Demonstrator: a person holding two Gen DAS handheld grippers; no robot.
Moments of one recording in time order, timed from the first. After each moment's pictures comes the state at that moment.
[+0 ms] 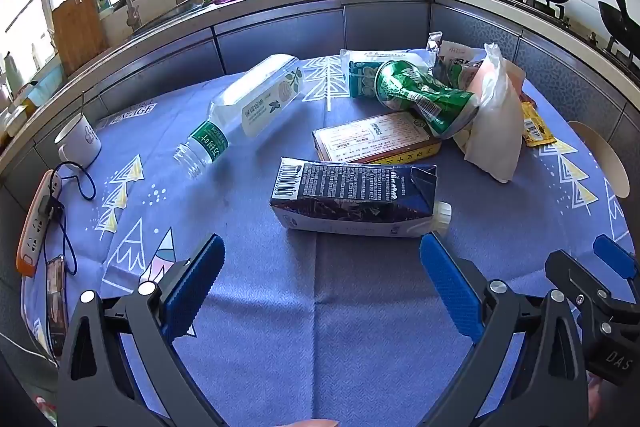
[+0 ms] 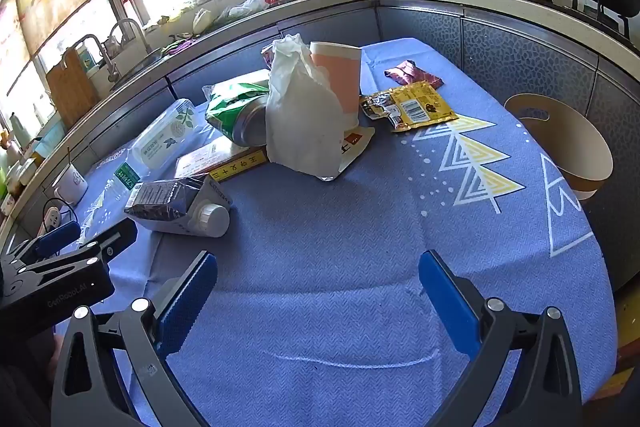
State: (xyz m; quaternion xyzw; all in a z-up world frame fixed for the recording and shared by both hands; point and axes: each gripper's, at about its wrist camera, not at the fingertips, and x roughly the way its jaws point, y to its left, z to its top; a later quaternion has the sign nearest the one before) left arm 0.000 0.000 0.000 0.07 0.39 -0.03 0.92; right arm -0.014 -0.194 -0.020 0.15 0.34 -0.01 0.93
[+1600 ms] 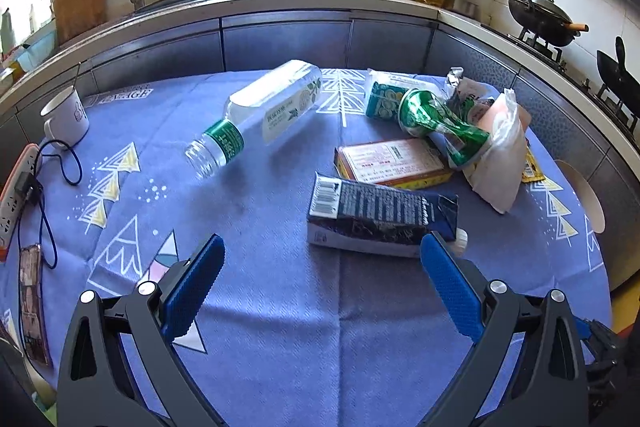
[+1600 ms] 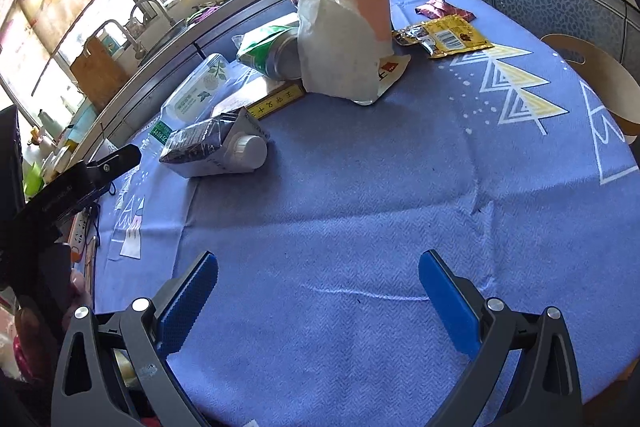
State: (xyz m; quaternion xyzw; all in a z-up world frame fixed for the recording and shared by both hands) left arm 0.014 0.050 0.008 0.00 0.38 -0.06 0.92; right arm -0.028 -0.184 -0.047 0.20 0.40 0.07 0.89
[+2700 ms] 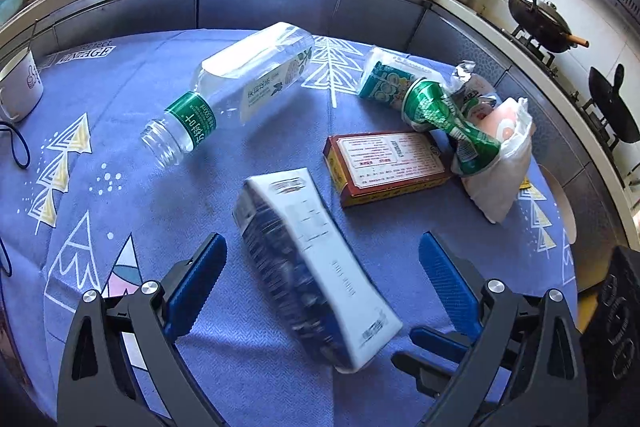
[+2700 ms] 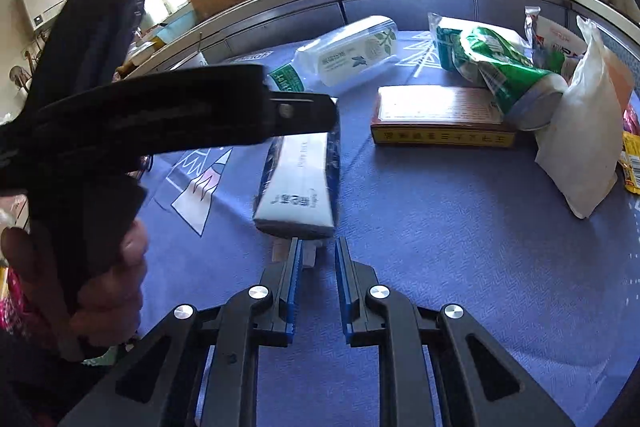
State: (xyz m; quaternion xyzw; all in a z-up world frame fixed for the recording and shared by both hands) left arm 0.064 0.064 -0.014 -0.06 0.46 -0.11 0.88; right arm 0.034 -0.072 -0.031 0.04 0.40 0.27 0.88
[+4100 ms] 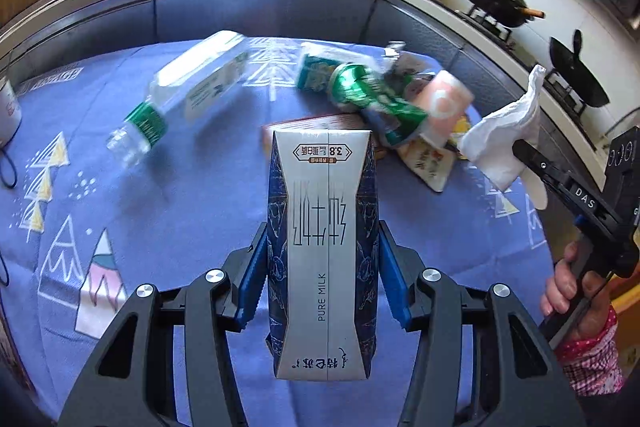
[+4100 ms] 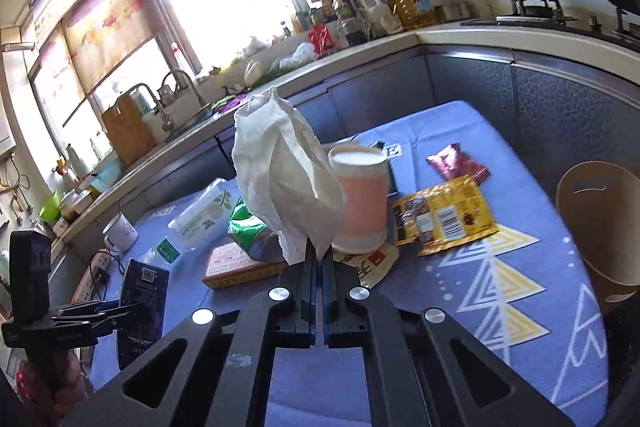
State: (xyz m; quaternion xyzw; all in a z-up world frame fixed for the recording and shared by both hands) left arm 0.030 0.025 0.017 -0.04 0.44 -0.21 0.87; right arm 0.035 -0.260 0.019 0.18 0.24 0.10 0.95
